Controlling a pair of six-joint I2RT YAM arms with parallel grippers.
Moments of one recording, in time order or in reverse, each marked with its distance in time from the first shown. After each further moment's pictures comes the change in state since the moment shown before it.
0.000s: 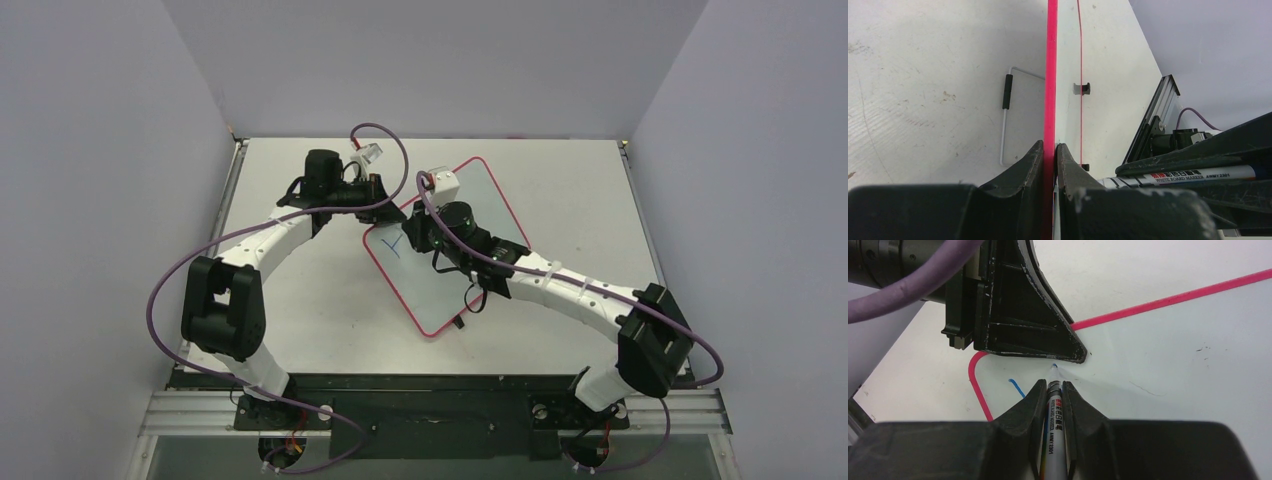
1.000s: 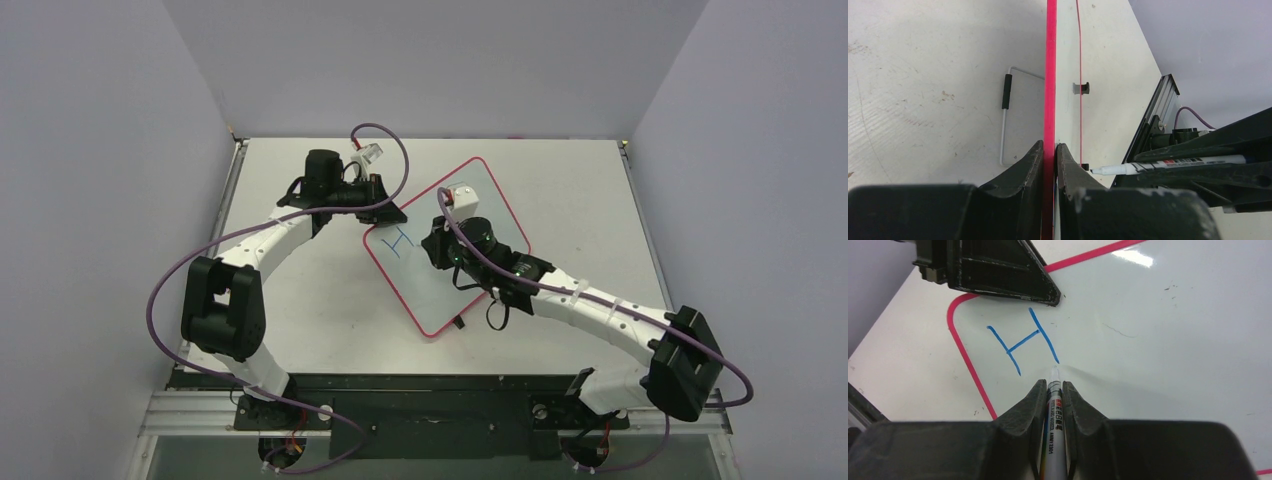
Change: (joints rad) left arm -0.002 0.000 0.000 -0.006 -0.005 0.003; right arm 0.009 -0.157 -0.146 -0.095 0.019 0.009
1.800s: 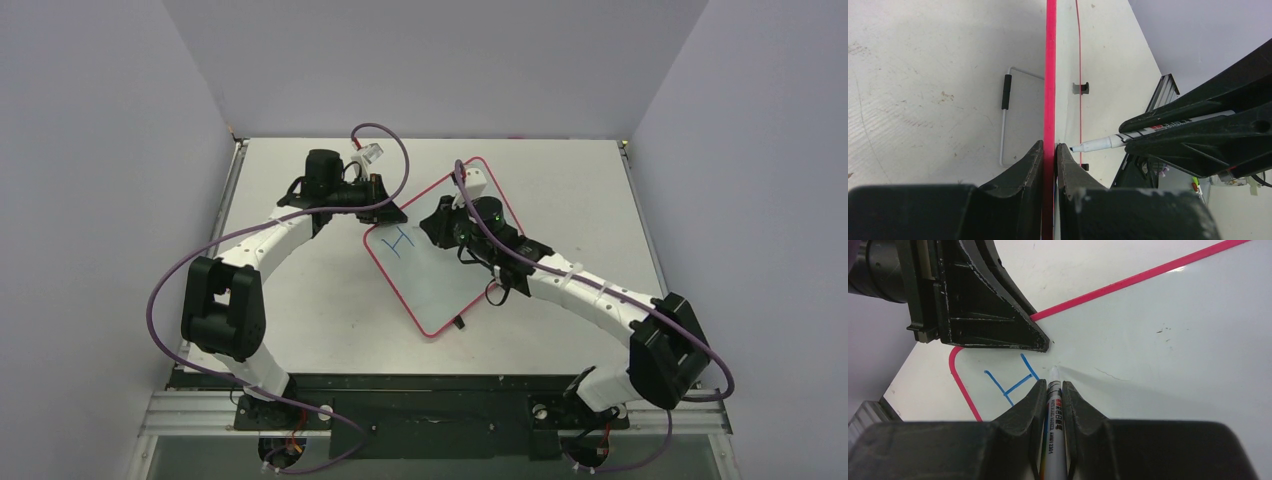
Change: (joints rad) left arm -0.002 0.000 0.002 -0.001 0.000 0.001; right arm -0.145 0.062 0.015 0.147 -0.193 0.069
